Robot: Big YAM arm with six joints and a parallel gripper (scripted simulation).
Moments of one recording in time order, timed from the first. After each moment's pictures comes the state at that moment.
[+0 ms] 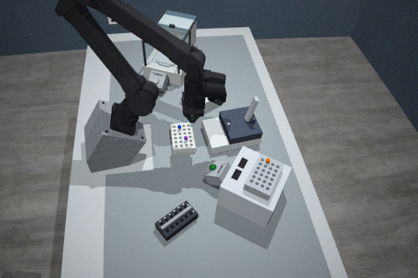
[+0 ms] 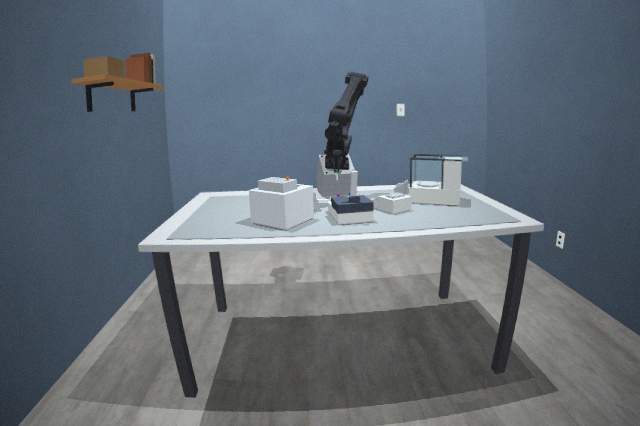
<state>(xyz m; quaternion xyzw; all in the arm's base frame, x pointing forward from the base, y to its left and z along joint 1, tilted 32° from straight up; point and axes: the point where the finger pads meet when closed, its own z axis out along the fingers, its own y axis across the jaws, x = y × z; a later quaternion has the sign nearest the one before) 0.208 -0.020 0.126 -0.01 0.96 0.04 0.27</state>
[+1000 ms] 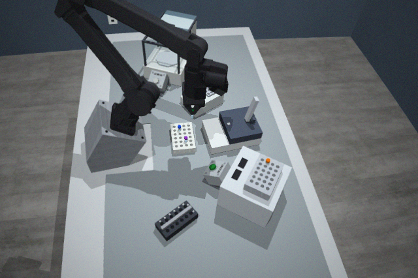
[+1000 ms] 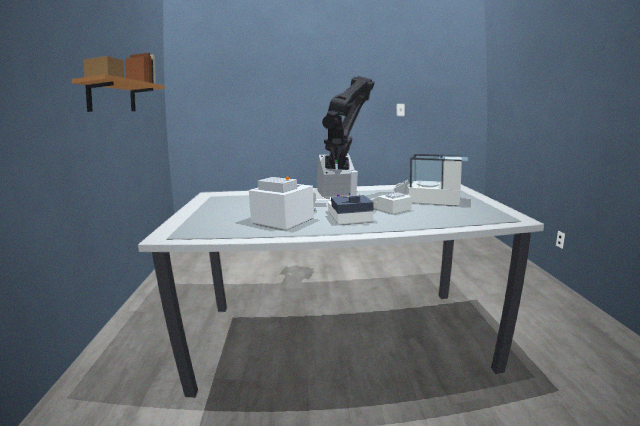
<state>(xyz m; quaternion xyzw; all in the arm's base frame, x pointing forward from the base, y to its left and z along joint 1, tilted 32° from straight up) 0.185 -0.025 0.165 0.00 0.96 0.04 0.27</state>
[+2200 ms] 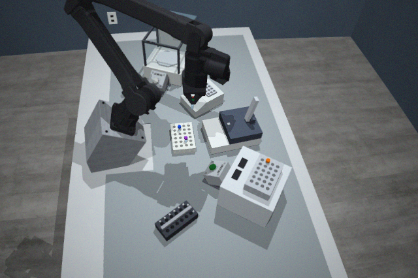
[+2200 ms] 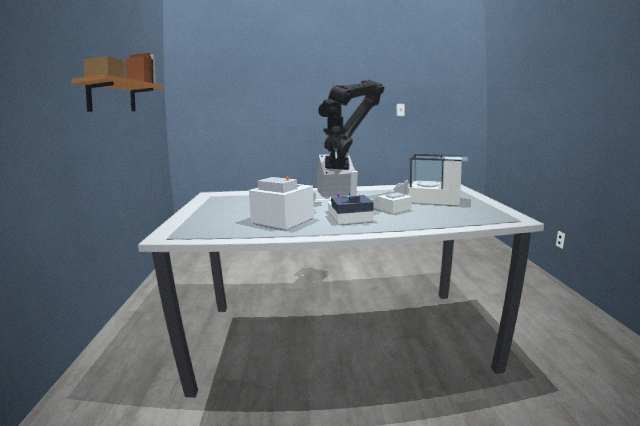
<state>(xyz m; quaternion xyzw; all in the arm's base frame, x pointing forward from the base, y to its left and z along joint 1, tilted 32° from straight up) 0.158 -0.030 0.208 0.00 0.96 0.05 0.27</state>
